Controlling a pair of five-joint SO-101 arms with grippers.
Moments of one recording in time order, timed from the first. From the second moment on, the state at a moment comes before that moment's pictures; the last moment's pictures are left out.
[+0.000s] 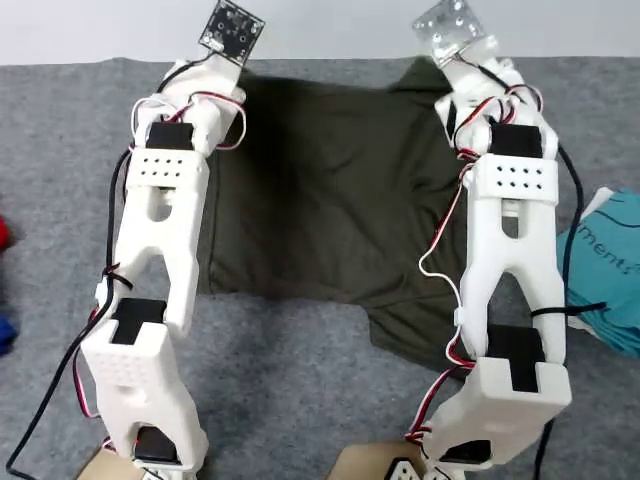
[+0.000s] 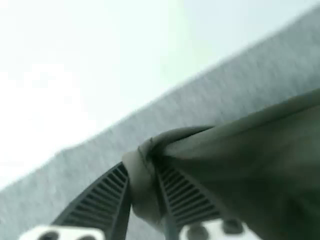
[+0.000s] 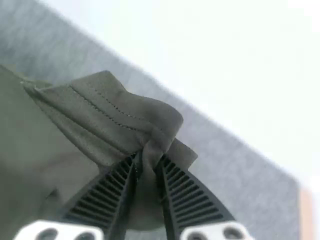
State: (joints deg) left arm 0.2 25.5 -21.0 43.5 -20.5; right arm 1.6 11.0 -15.4 46.2 38.2
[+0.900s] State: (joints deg) left arm 0.1 25.5 -21.0 98.4 -66.2; right arm -2.6 10.3 -15.4 98.0 40.7
